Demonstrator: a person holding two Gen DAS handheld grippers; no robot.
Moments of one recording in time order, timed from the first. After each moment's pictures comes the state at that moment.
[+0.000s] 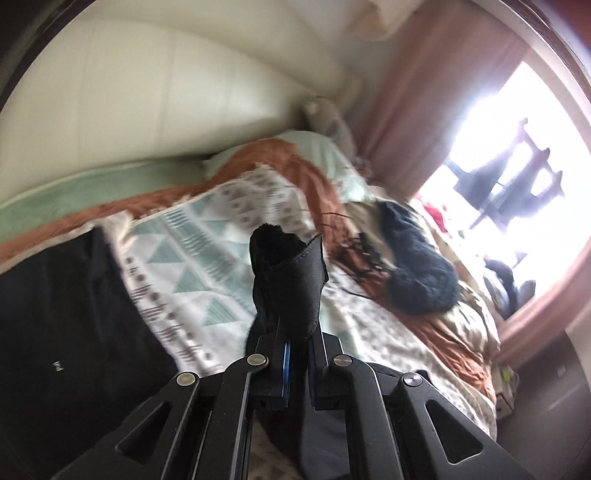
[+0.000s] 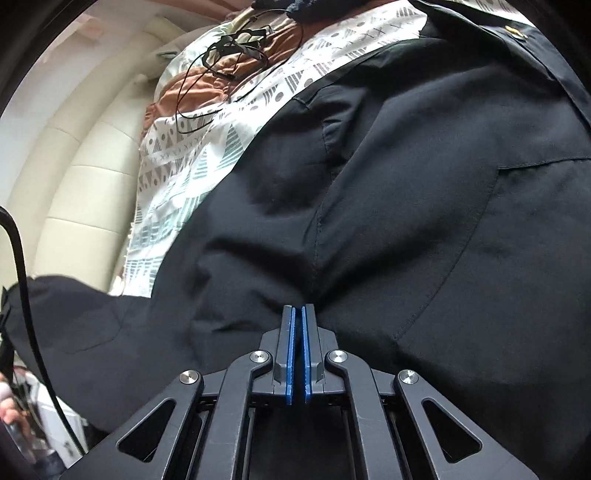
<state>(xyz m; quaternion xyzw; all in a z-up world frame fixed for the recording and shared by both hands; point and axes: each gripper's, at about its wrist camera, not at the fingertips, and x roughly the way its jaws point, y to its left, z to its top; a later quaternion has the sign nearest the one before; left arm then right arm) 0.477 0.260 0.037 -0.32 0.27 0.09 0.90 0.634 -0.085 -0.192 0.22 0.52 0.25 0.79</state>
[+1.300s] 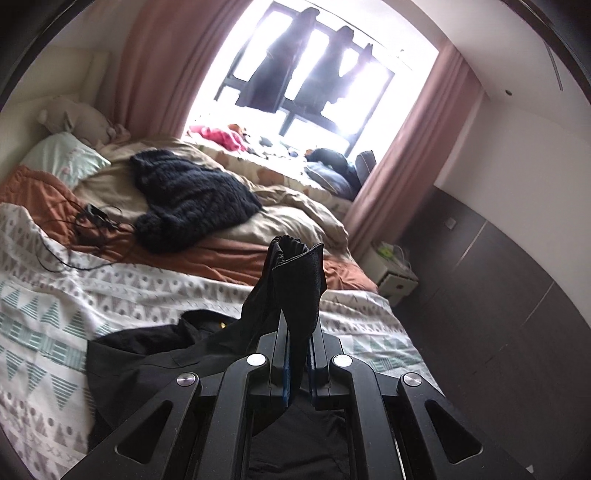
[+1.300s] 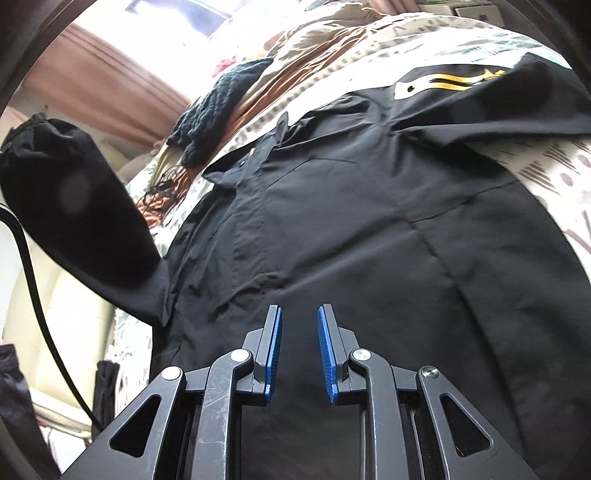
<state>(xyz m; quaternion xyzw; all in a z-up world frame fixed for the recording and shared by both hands) 0.540 -0.131 0.125 -0.17 0.29 -0.25 0.91 0.392 -0.397 -0.144 0.32 0.40 0.06 0.85</state>
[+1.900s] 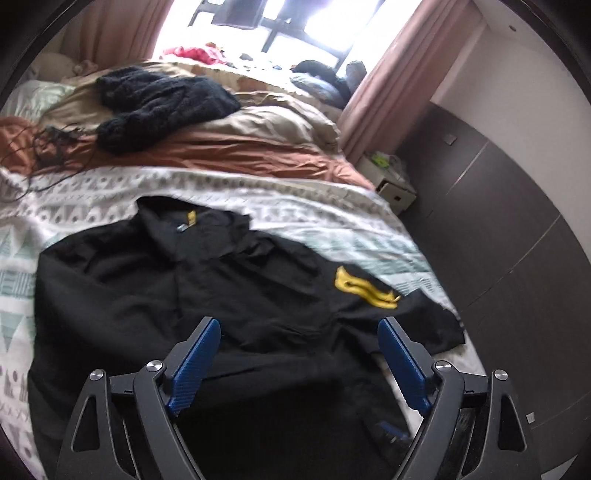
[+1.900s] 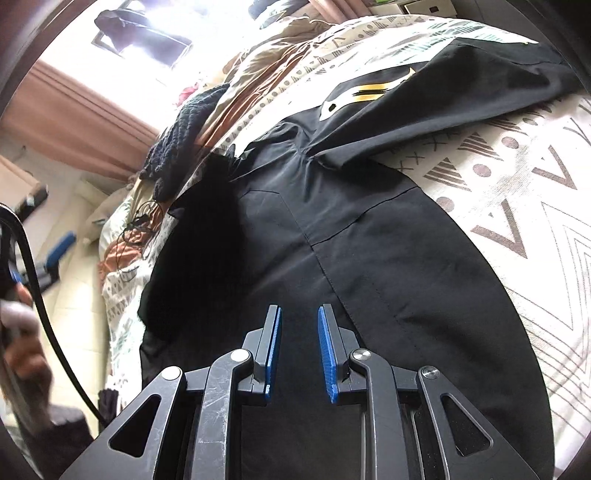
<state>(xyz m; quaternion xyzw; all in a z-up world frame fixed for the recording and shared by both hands) 0.522 -0.200 -0.016 -0.12 0.42 -0.28 0.85 0.369 -0.456 -0.154 0.36 0.40 0.02 0.84</state>
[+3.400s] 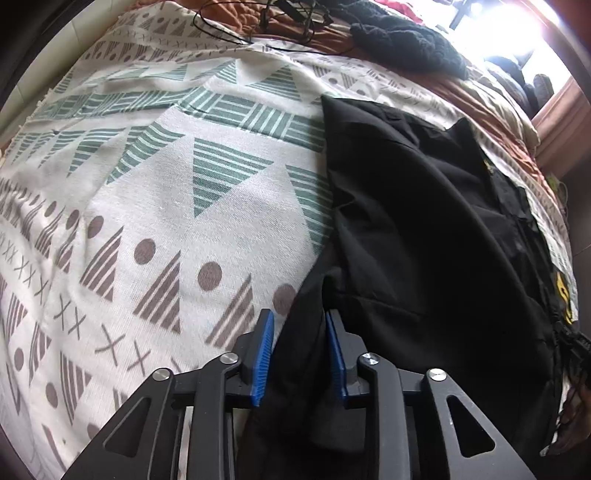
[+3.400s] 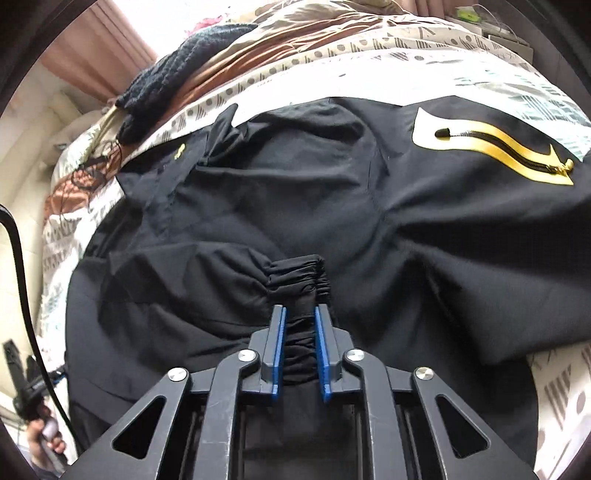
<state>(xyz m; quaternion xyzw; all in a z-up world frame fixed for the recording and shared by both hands) 0.552 0.055 -0.218 -0.13 0.54 0.00 0.83 0.564 -0.431 -0.166 0.19 0.48 0.02 0.86</state>
